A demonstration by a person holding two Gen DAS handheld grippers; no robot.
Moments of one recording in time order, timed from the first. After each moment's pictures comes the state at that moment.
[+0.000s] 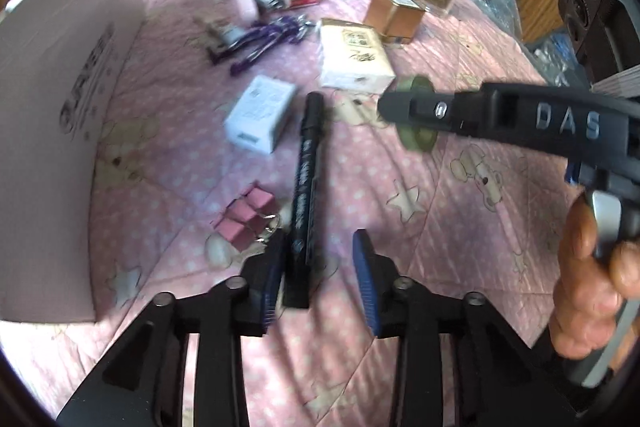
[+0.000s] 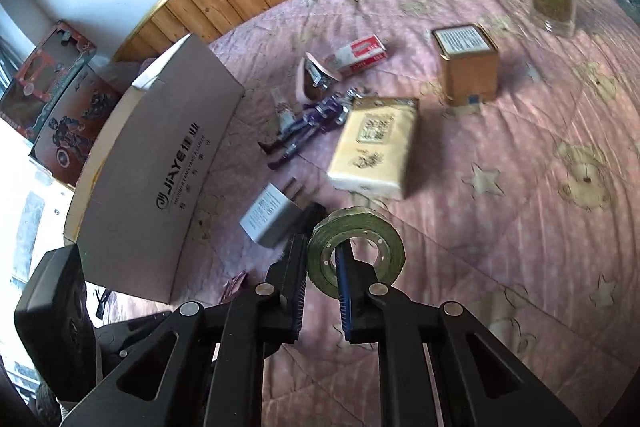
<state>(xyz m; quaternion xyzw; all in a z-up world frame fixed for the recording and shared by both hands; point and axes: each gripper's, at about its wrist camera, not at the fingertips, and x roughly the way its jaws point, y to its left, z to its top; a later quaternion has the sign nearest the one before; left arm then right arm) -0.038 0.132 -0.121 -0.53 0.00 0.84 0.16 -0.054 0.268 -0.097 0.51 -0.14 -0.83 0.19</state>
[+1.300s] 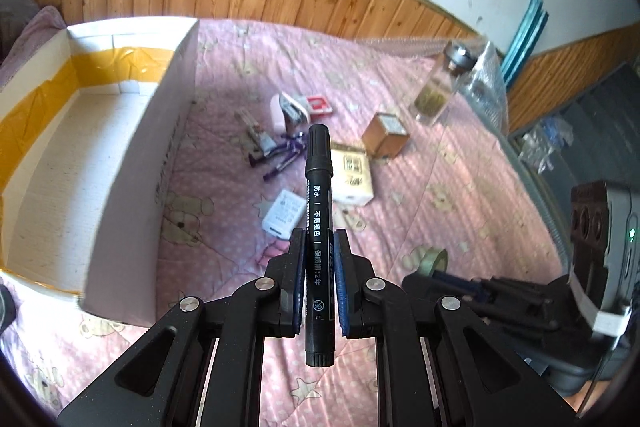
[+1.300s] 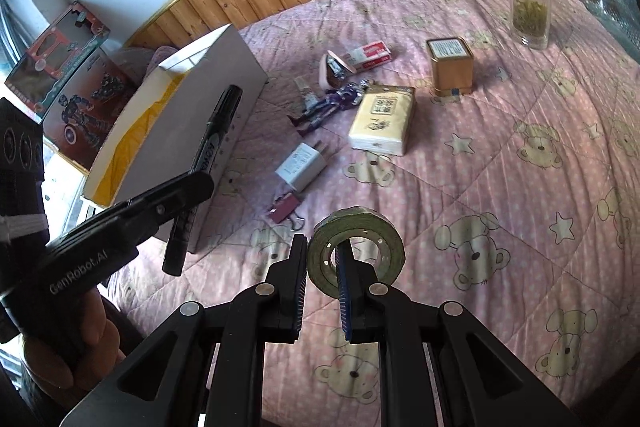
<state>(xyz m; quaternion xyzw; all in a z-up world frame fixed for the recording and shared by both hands) -0.024 0.082 -0.026 -0.43 -0.12 0.88 0.14 0.019 0.264 -0.050 0.49 -0.10 -0.84 0.19</state>
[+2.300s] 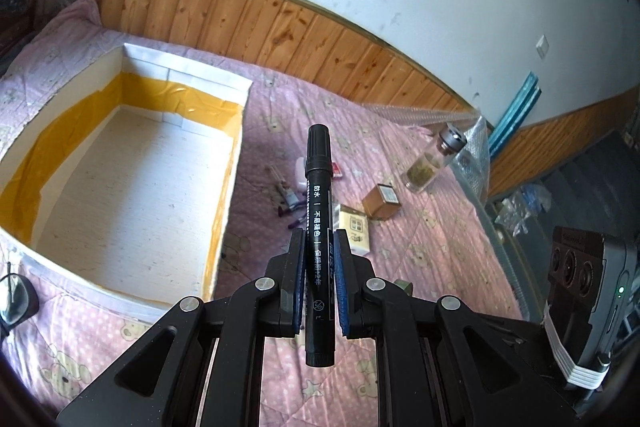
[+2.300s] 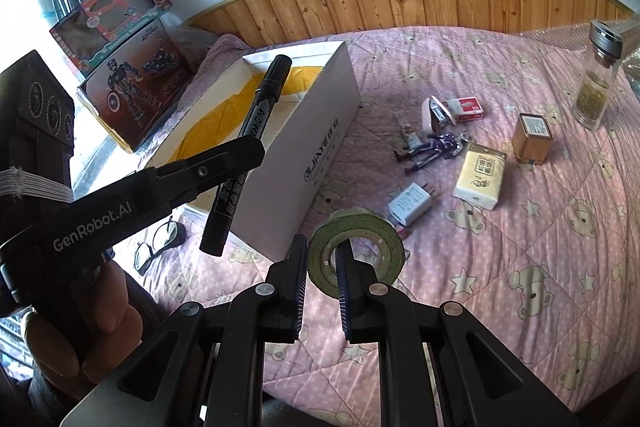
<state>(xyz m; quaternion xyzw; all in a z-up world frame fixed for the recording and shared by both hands) -0.002 0.004 0.023 -0.36 -0.21 0.90 0.13 0.041 0.173 0.011 0.45 -0.04 -0.85 0.26</state>
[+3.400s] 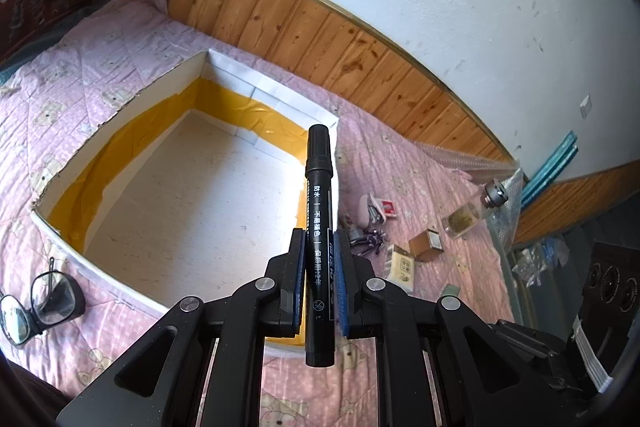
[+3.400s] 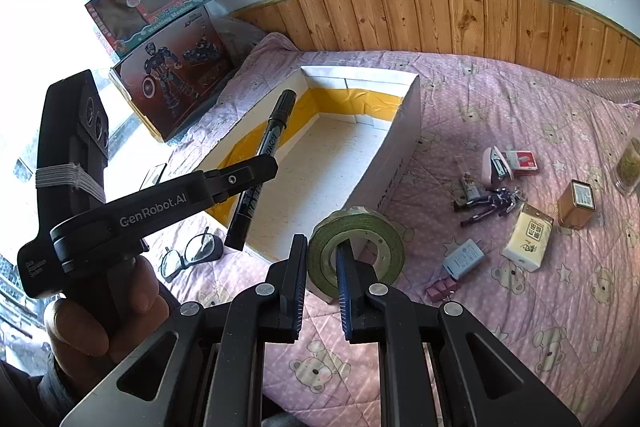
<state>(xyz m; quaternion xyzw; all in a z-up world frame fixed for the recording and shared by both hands) -0.012 -0.072 0.022 -0.36 -0.27 0.89 0.04 0.025 0.111 0.044 0.43 0.00 -0.84 0.32</state>
